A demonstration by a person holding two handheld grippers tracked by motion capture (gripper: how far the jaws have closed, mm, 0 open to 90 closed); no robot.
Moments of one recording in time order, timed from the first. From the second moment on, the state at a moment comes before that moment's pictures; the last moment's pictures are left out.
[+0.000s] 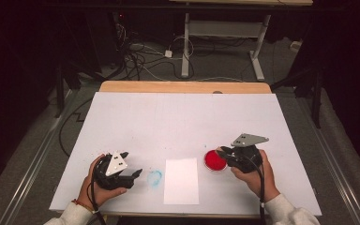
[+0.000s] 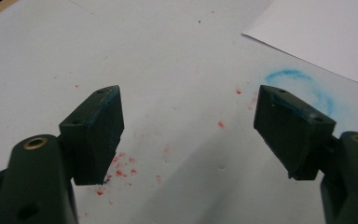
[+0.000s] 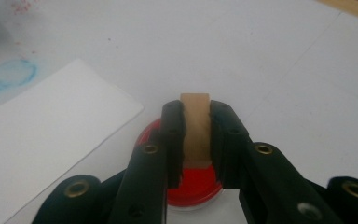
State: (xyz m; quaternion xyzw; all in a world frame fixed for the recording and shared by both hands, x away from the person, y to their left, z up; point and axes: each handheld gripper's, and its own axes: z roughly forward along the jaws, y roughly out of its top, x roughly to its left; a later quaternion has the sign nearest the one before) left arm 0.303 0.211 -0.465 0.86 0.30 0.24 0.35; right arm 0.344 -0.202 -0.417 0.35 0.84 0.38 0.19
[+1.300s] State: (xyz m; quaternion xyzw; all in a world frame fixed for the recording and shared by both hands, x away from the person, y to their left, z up) left arm 0.300 0.219 -0.469 0.85 0.31 0.23 0.35; right arm 0.351 -0.188 -0.441 0.32 0.87 0.34 0.17
